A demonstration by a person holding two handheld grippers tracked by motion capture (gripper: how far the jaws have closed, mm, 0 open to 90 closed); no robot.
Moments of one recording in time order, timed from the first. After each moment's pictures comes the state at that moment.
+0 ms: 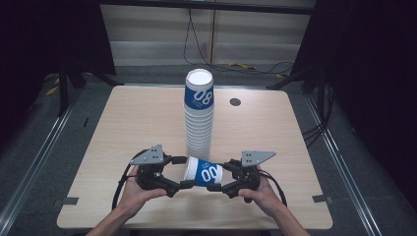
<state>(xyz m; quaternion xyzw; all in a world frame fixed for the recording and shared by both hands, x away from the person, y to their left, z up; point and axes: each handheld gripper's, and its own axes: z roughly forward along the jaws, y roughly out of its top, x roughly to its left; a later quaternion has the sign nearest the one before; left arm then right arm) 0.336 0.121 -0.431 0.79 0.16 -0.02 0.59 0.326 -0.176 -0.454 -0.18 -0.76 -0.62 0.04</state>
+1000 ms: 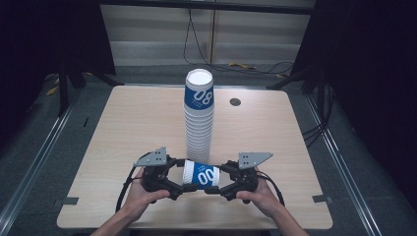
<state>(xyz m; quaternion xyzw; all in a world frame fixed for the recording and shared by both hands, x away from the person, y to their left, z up) 0.335 0.115 -0.443 0.77 0.16 -0.05 0.62 0.324 -0.170 -0.454 -0.16 -0.77 -0.62 0.04</state>
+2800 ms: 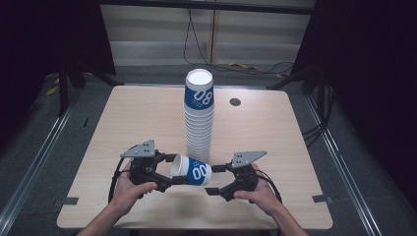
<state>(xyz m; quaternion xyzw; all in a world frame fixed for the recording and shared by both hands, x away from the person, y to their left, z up) 0.345 0.145 -0.418 0.79 0.18 -0.04 0.59 0.327 -0.169 -0.455 -0.21 -0.83 -0.52 0.01</state>
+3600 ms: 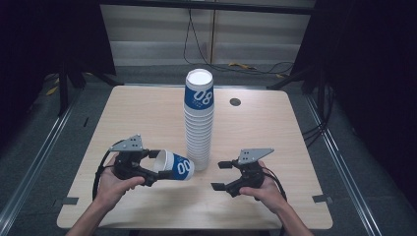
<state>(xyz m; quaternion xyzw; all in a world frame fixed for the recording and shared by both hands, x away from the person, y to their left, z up) 0.354 0.180 -0.410 0.82 0.22 0.01 0.53 0.331 -0.184 -0.449 -0.23 -0.82 -0.52 -0.01</state>
